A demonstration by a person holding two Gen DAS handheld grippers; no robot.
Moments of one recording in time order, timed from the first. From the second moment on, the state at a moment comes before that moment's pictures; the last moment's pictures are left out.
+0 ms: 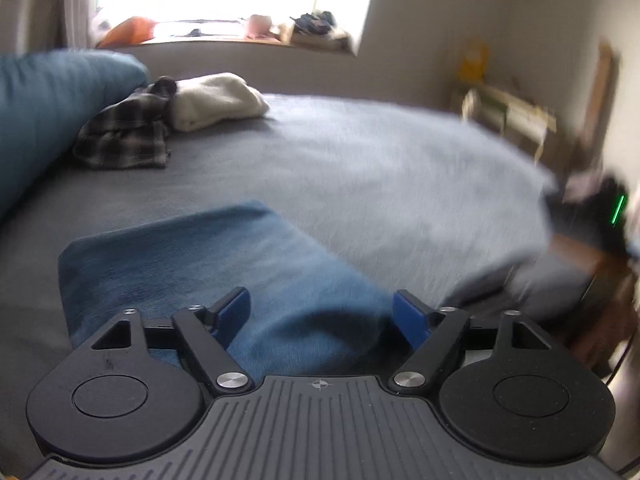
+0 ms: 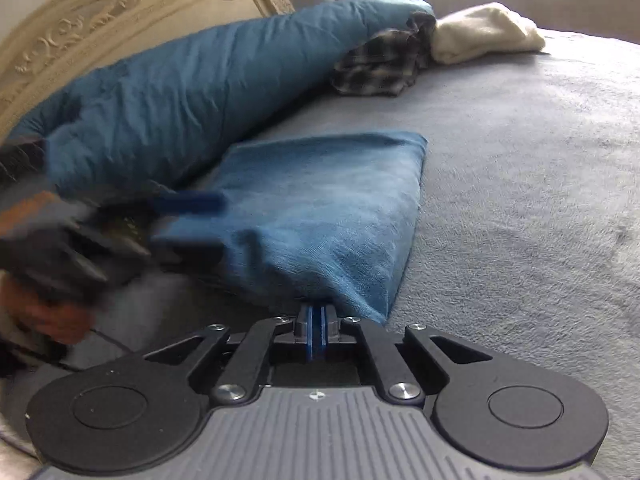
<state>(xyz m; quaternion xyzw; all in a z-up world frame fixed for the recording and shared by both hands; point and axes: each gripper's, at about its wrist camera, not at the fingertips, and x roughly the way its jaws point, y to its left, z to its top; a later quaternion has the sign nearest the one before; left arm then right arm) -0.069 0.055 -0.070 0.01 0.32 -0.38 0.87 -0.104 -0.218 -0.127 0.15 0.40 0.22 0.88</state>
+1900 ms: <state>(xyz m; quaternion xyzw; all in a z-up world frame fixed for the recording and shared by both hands) -0.039 0.092 -0.077 0.02 0.37 -0.11 0.92 -0.077 -0.253 -0.116 0.29 0.40 0.19 0.85</state>
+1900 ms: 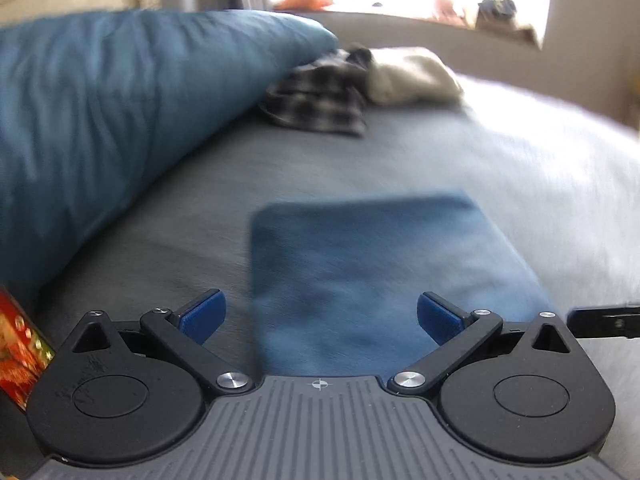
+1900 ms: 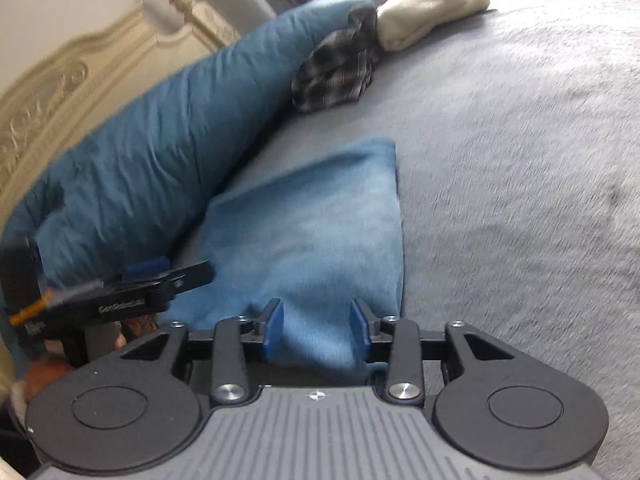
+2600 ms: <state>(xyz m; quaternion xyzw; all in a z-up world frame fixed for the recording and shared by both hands) 0.012 0.178 -0.149 -0.26 0.49 -0.23 0.80 0.013 -0.284 -0.177 0.47 0.48 0.15 0.72</state>
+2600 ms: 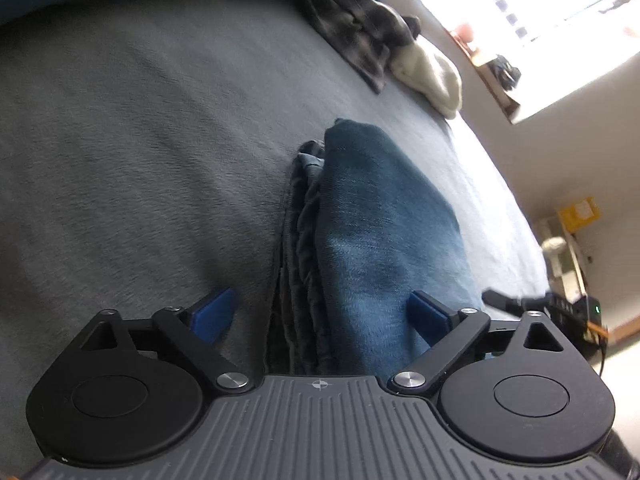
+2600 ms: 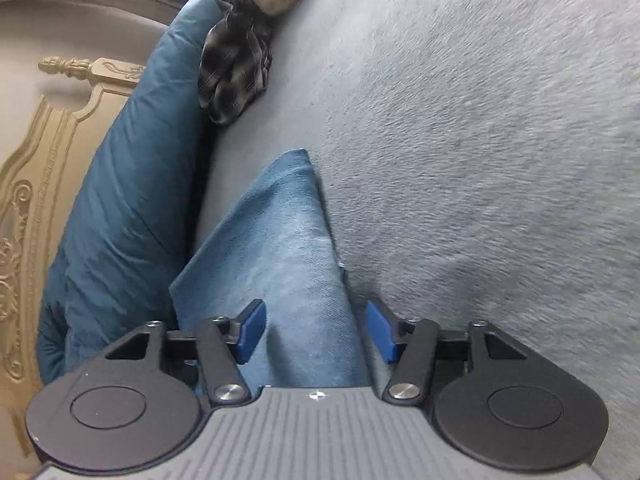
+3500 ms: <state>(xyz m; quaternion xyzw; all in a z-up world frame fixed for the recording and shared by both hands) 0.032 0.159 -0.163 -0.28 0.50 -0.31 0.76 0.051 -0.254 -0.194 0.47 0.51 0.23 0.68</state>
